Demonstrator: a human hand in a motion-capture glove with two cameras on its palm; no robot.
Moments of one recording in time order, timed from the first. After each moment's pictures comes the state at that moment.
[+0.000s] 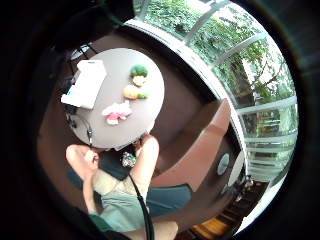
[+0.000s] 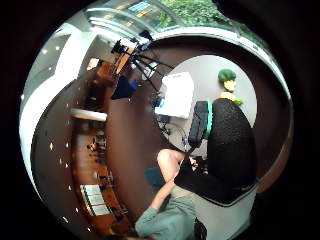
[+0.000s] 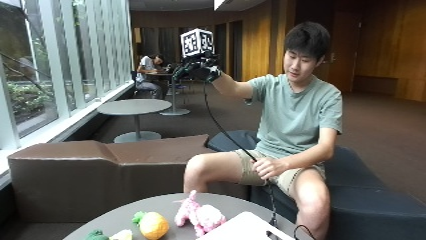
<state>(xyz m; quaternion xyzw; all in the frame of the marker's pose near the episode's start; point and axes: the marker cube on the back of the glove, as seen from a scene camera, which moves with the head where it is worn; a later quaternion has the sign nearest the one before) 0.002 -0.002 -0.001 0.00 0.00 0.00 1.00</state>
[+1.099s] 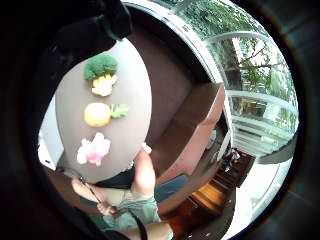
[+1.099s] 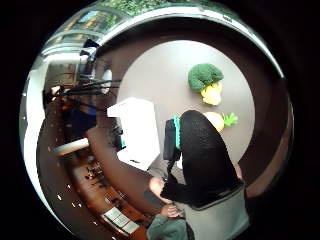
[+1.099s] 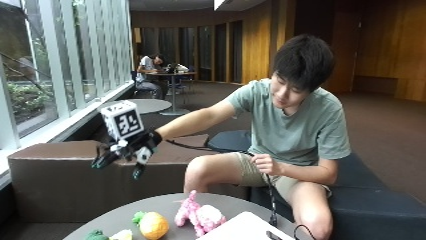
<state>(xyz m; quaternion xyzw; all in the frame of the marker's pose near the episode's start) 0.068 -0.304 0.238 -0.14 0.11 0.09 0.98</state>
